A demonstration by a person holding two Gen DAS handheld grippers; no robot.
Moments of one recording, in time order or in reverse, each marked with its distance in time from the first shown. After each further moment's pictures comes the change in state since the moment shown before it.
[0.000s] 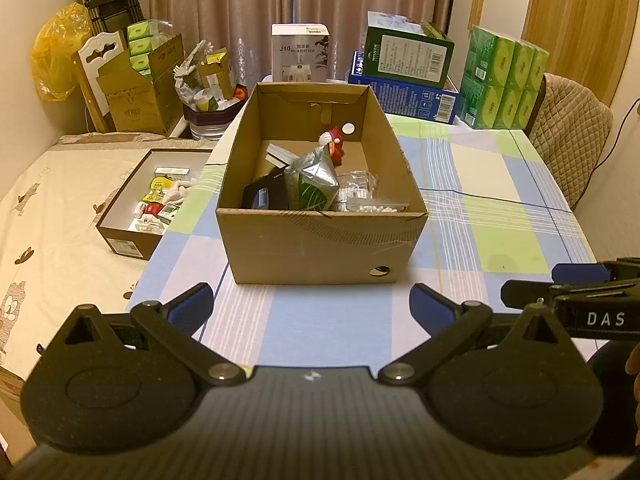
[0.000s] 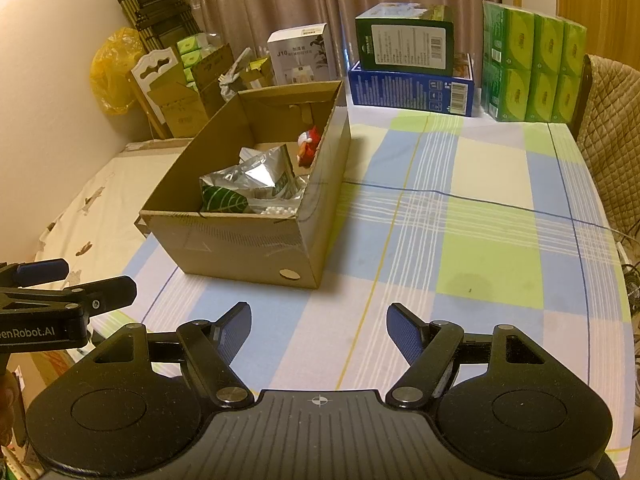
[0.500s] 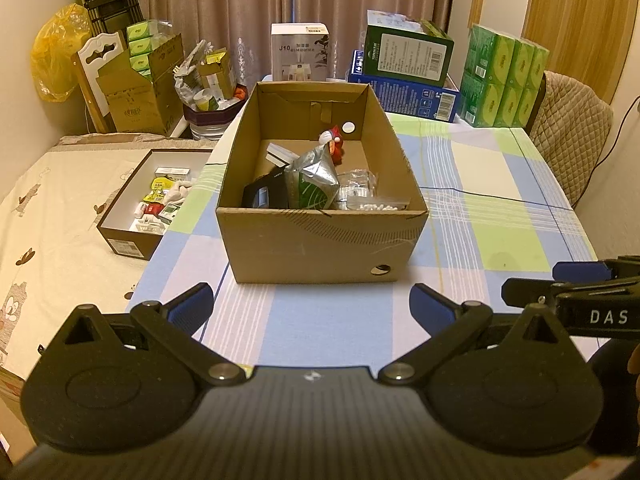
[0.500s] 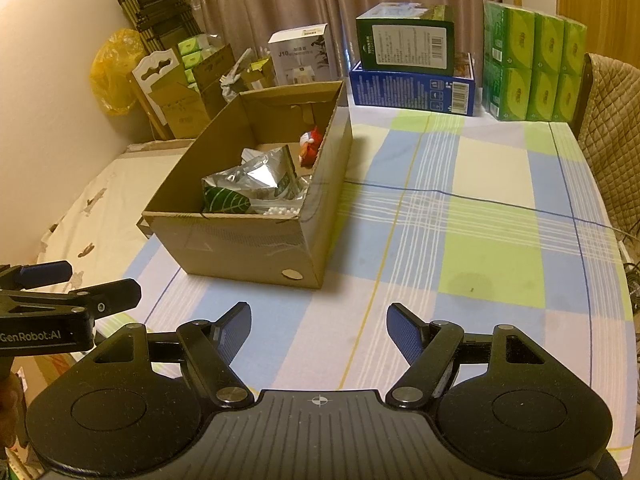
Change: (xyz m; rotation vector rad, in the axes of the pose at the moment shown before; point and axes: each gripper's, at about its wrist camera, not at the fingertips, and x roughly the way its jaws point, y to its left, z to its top) left arm 0.003 -0.001 -0.001 0.002 0.001 0.002; right arm 0.000 0.000 0.000 0.003 -0.003 0.006
